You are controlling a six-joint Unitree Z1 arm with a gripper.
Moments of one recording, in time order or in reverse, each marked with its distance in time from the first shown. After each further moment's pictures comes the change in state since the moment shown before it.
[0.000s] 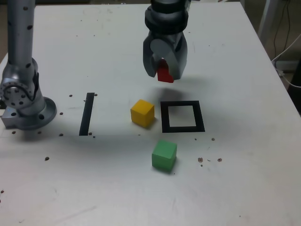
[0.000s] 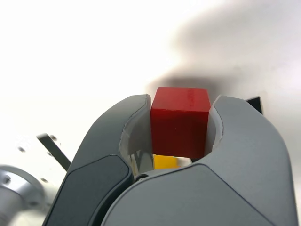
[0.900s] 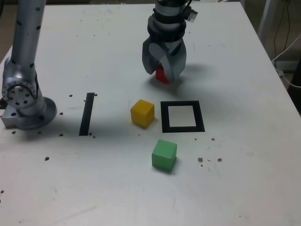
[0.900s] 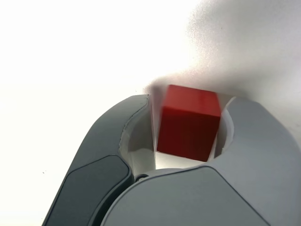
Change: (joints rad) arm 0.156 0.105 0.060 -0.146 0.089 0.434
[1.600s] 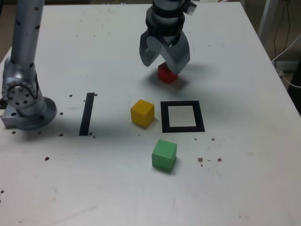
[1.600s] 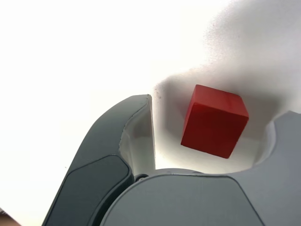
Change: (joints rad) arm -0.001 -0.009 -0.033 0.051 0.066 0.002
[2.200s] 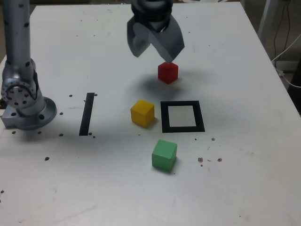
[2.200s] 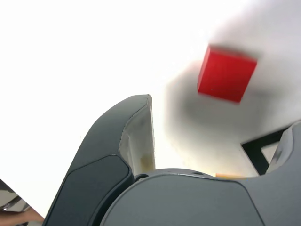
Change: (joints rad) arm -0.022 -0.118 -0.007 0.108 0.006 -0.021
